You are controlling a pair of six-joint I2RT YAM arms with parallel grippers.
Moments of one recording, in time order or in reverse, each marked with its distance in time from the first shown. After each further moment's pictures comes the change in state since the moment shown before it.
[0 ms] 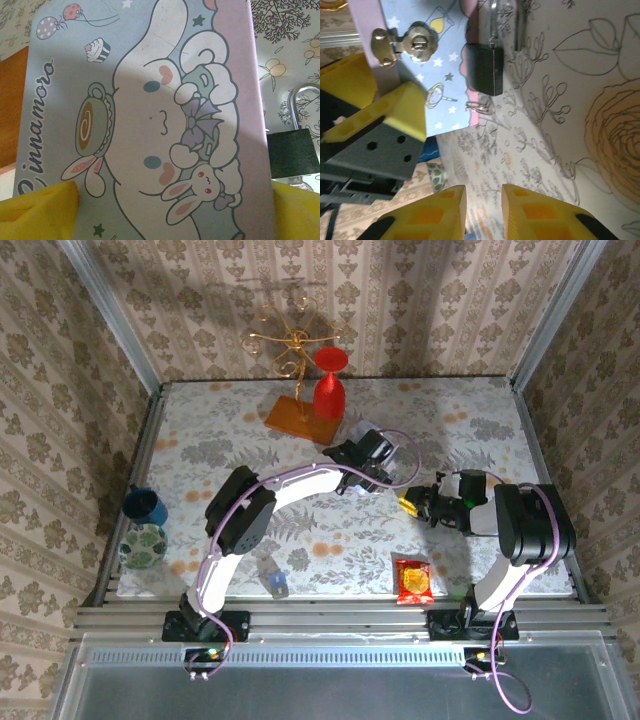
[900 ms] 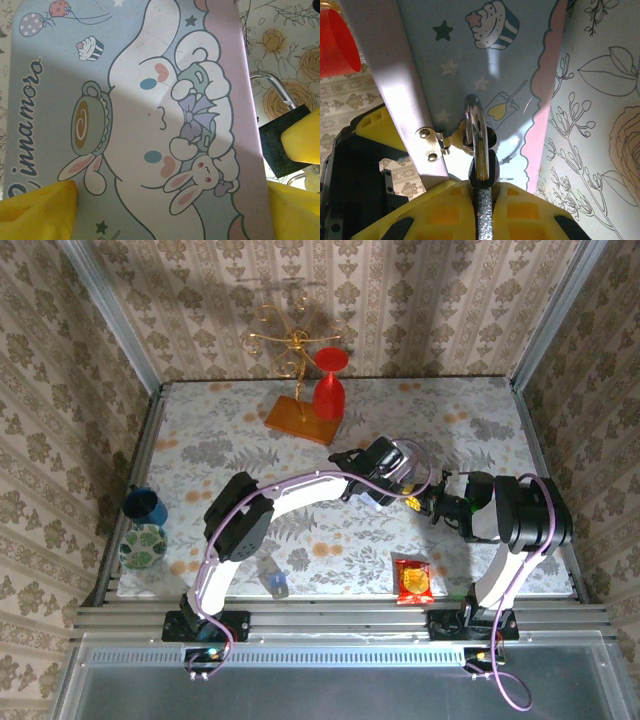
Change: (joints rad) left arm -0.063 -0.035 0.002 -0.042 0.157 -0.036; right arm -0.074 0.096 -0.048 0.343 -0.117 0.231
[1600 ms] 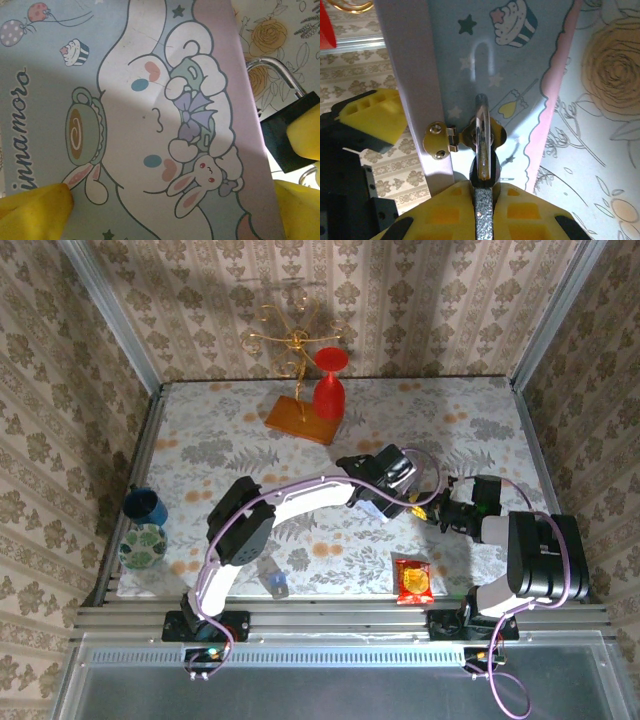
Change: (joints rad) left arm -0.053 -0.004 0.037 -0.099 0.018 -0.010; right arm -0.030 -0.310 -0.021 -0.509 0.045 -0.256
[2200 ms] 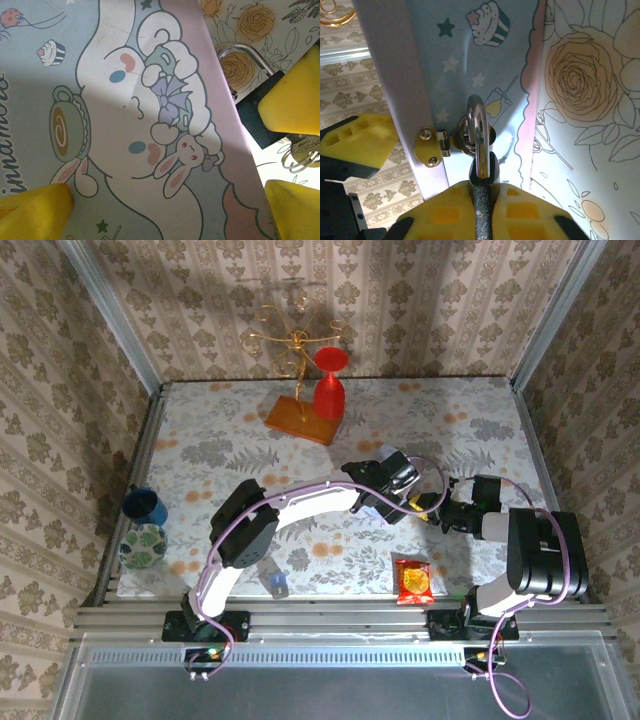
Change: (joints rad) left arm -0.040 0.010 0.008 -0.020 -0.037 0.016; right arm -0.005 0.011 0.033 -0.118 0.055 -0.053
